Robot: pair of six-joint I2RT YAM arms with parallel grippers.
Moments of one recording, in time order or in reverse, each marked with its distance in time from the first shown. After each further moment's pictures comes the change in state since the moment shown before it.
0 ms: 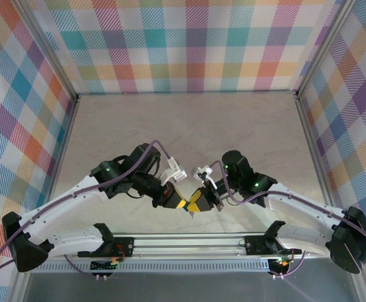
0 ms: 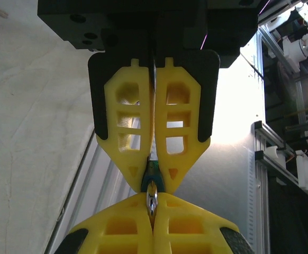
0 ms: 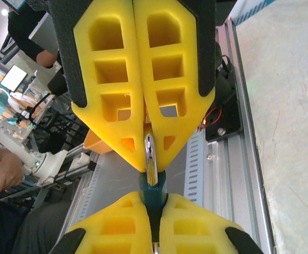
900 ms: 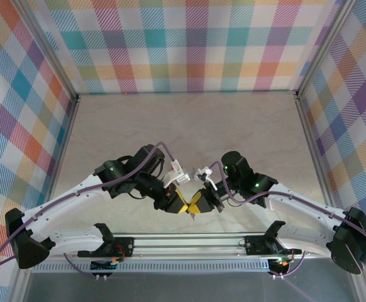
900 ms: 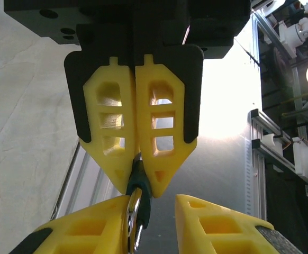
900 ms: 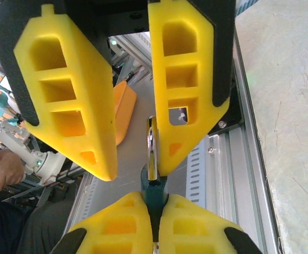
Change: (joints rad) left arm -0.030 0.019 0.021 -0.024 -0.002 0.035; right arm 0.006 -0.009 0.003 -0.046 0.014 -0.006
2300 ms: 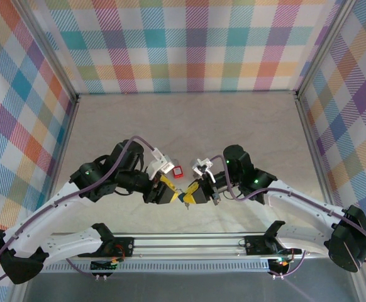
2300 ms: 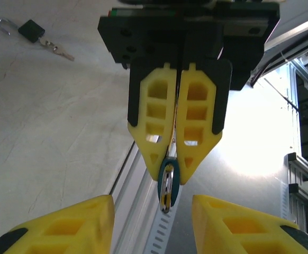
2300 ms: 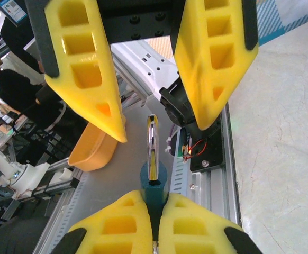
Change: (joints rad) left arm 0.114 -0.141 0.036 -0.026 -0.138 -0.042; right arm -0.006 0.031 0.049 0.134 0.025 0.000
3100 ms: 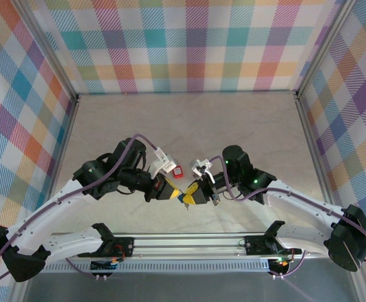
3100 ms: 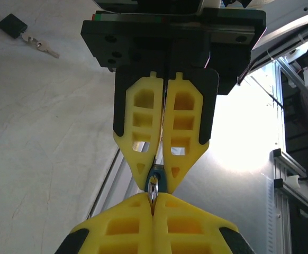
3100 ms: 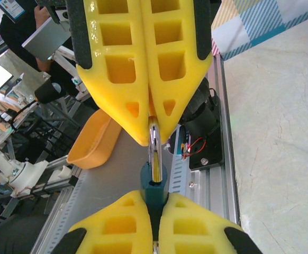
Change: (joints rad) left arm 0.007 0.031 0.004 0.005 0.063 -0.002; right arm 0.005 0.004 0.001 -0.010 0.005 -0.016
